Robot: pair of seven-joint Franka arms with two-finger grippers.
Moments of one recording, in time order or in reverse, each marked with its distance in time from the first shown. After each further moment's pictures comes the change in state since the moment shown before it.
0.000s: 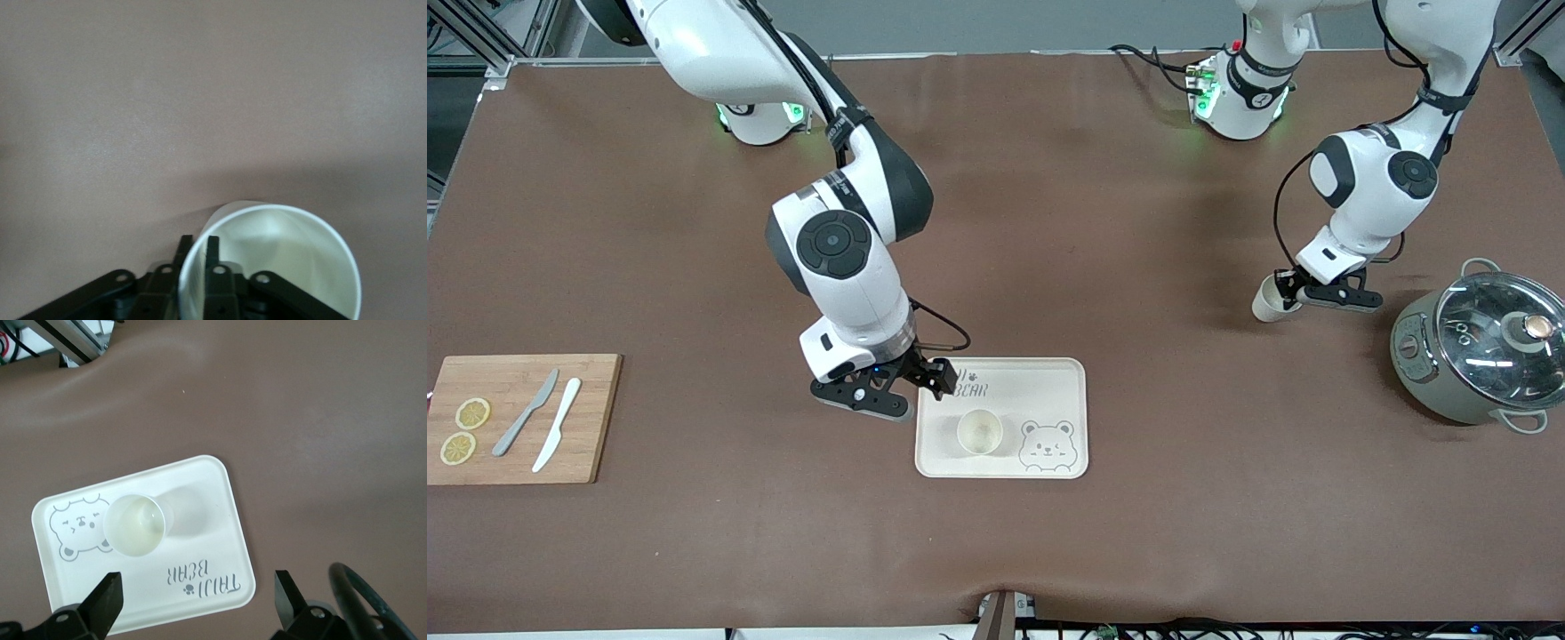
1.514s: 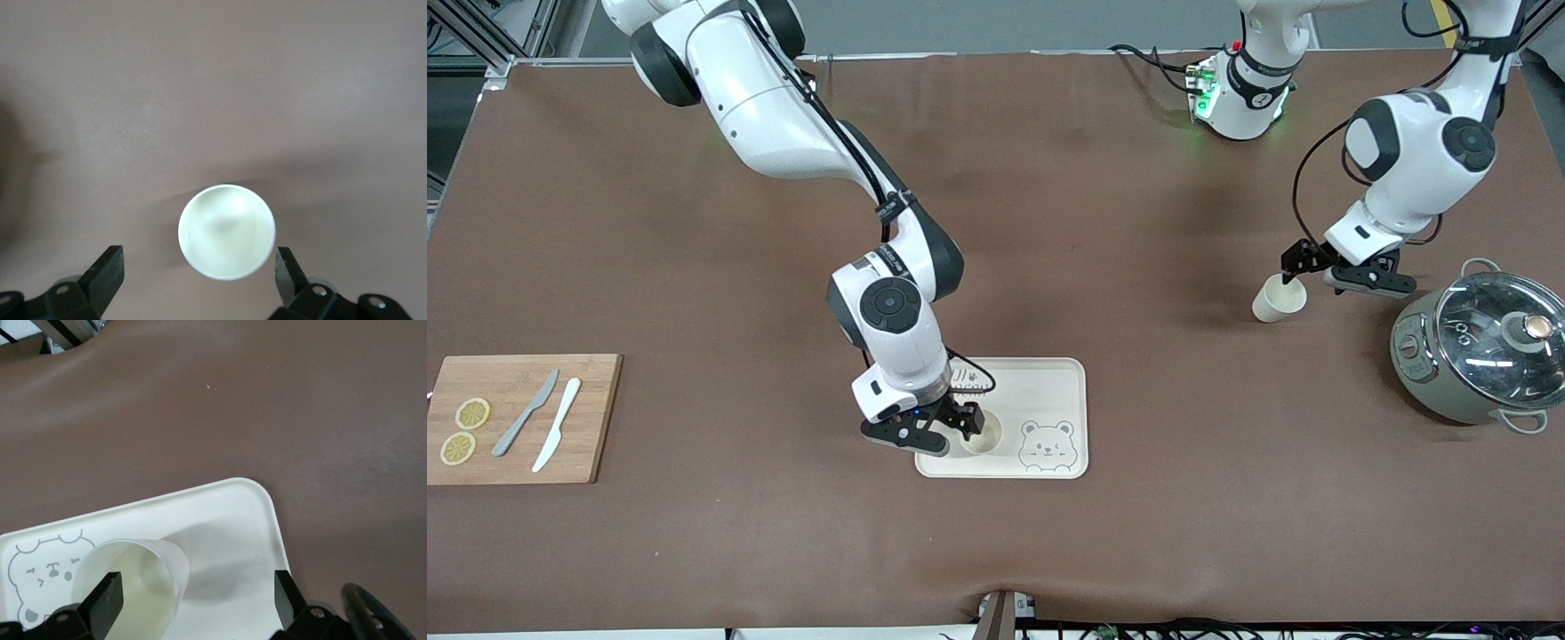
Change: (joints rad) left arm 0.003 -0.272 0.007 0.084 -0.002 -0.426 -0.018; right arm 0.058 0.267 -0.056 0.110 -0.013 0.231 0.023
